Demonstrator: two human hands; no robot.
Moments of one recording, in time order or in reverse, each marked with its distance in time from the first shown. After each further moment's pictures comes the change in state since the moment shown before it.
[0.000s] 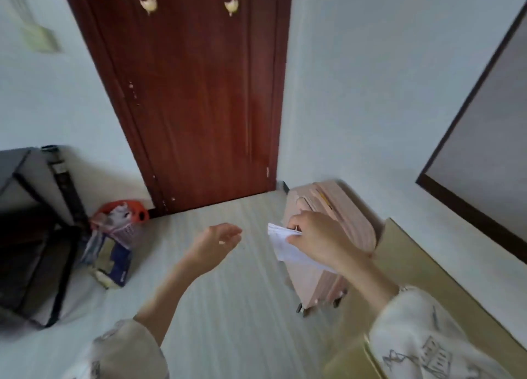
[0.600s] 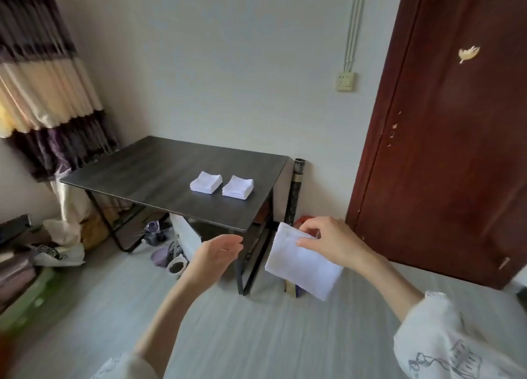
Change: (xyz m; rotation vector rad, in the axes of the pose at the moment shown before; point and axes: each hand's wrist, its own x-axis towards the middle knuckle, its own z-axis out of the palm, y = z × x) left_hand -0.279 -0.323 -0.412 -0.213 0.666 -0.384; right_hand 0.104 -0.566 0.153 0.285 -0.307 -0.663
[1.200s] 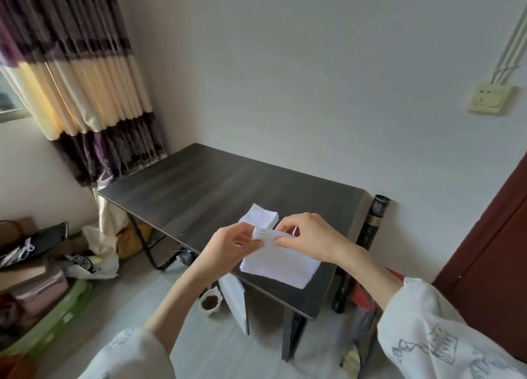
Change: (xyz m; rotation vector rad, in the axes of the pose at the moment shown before) left_hand 0.304 -0.097 -0.178 0.053 0.096 0.031; right_hand 0.399 -0.104 0.094 0.079 -0.225 -0.254
